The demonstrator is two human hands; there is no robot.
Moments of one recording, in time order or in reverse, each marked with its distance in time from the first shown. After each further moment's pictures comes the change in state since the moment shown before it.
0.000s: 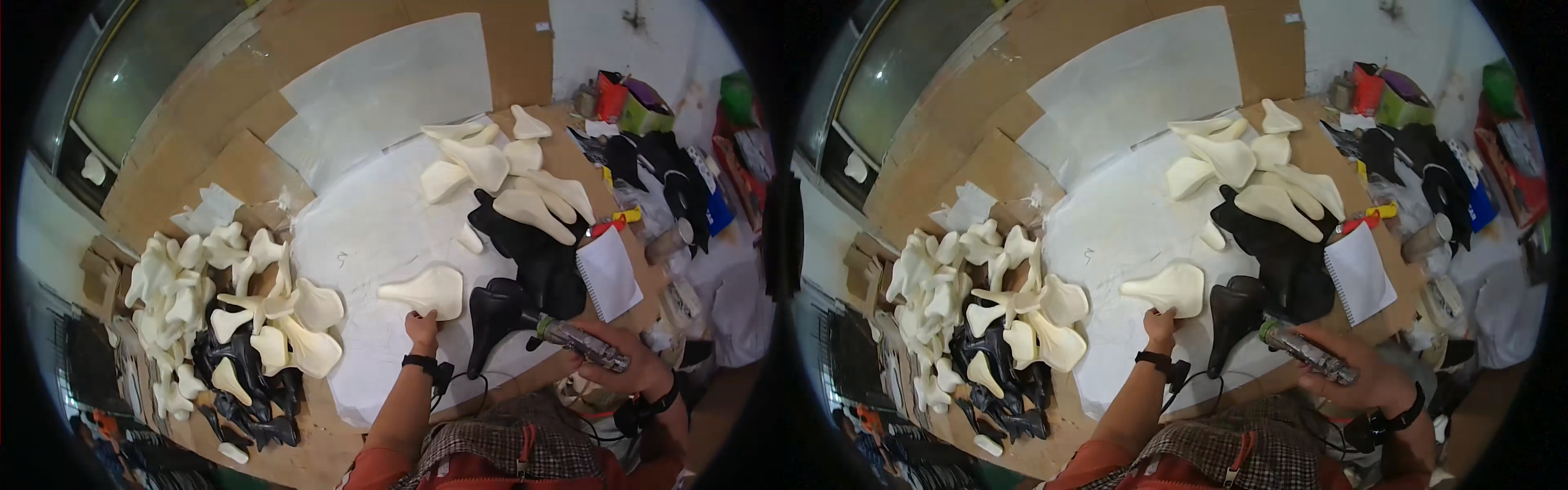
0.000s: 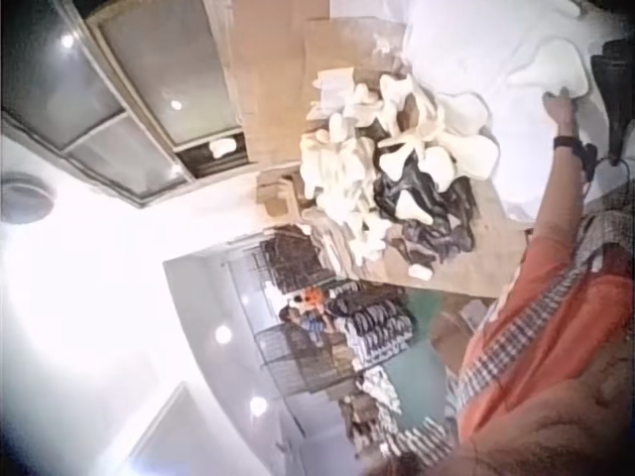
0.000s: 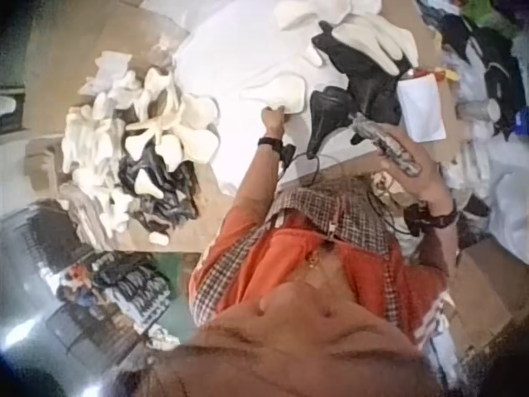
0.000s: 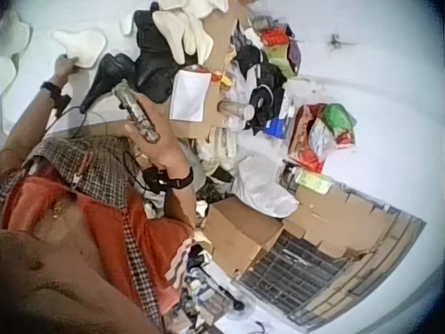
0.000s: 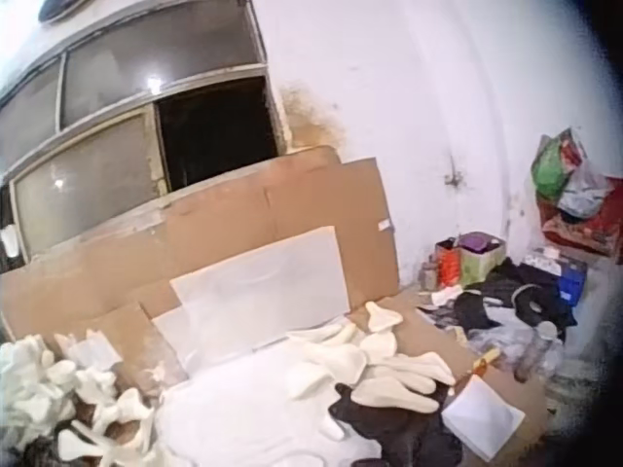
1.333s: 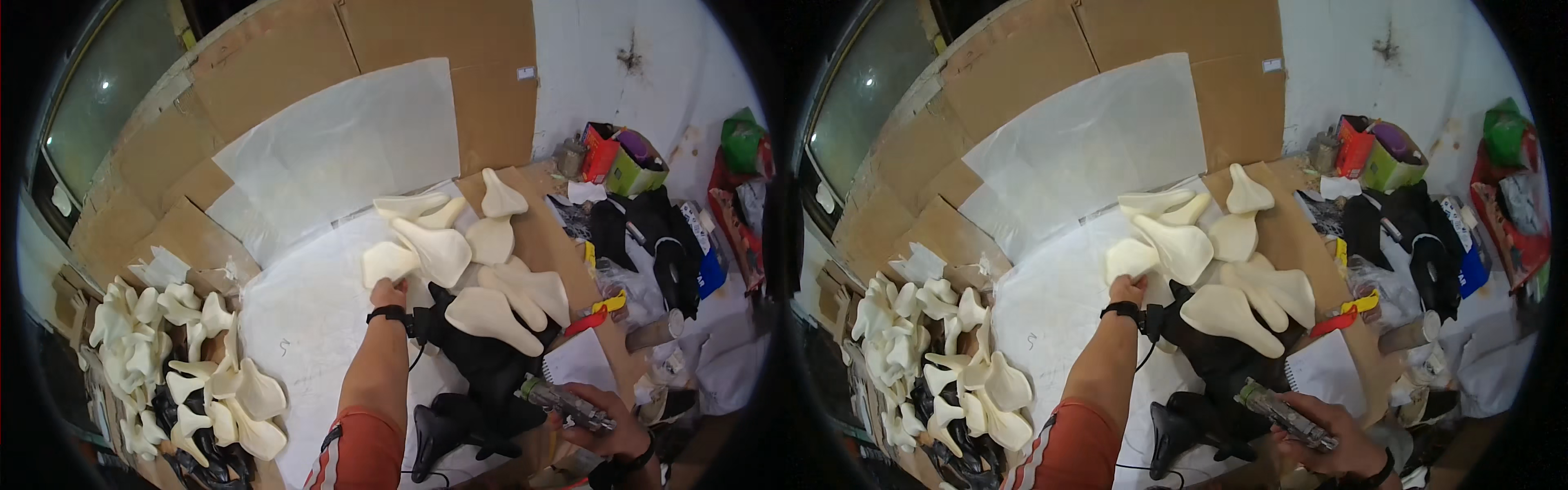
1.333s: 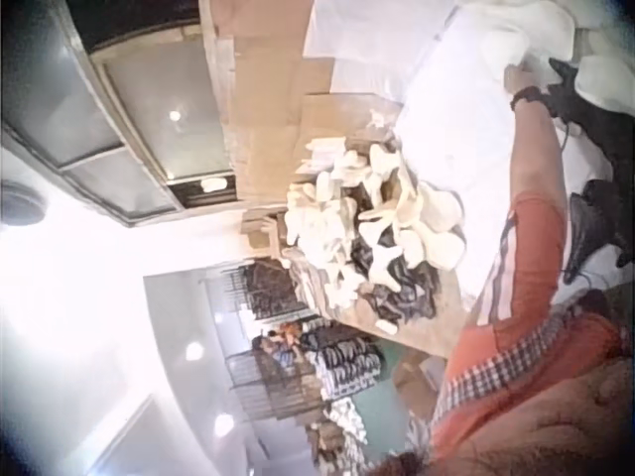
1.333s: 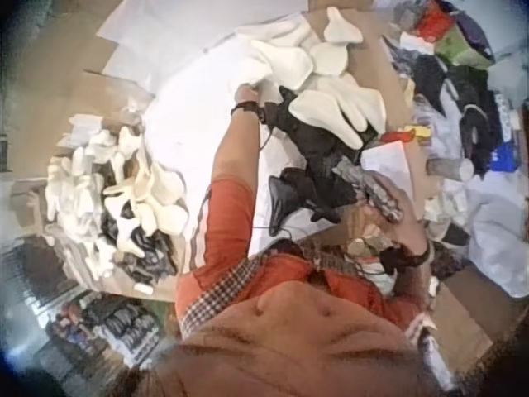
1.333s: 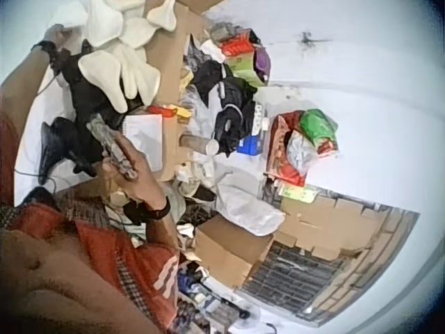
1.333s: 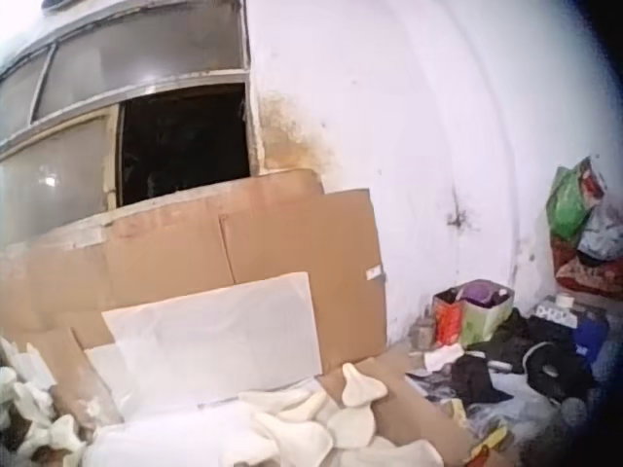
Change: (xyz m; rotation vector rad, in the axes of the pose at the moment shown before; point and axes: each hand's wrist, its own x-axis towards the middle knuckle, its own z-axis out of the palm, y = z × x) left_hand 0.182 0.157 0.224 0.858 0.082 0.737; right_hand 0.082 0.046 -0.101 0.273 0.135 0.163
